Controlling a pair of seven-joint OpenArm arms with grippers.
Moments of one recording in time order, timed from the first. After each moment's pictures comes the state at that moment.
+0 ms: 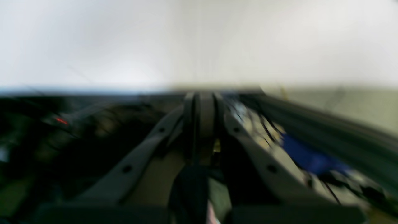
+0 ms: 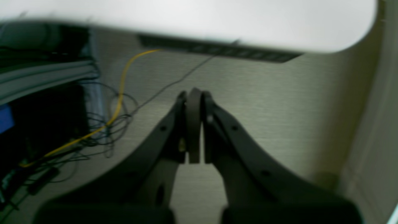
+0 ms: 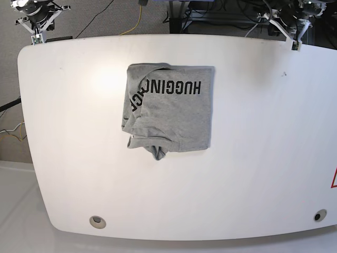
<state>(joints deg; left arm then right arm) 44.9 -10.1 -29.2 110.5 -28.7 -24.8 51.3 -42.2 13.1 42.7 99.4 12.6 37.8 -41.3</state>
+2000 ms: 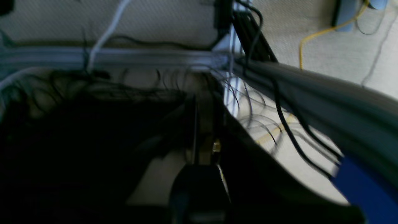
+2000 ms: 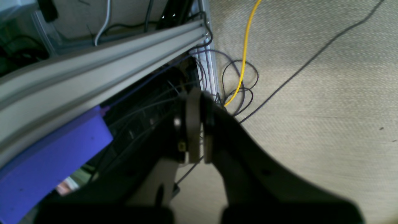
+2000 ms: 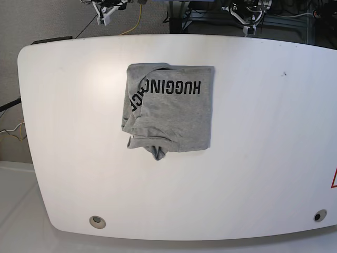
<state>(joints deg) 10.6 -10.3 2.4 20.0 -8.6 -15.0 -7.6 -10.6 11.1 2.0 14.6 12.5 28.2 -1.3</state>
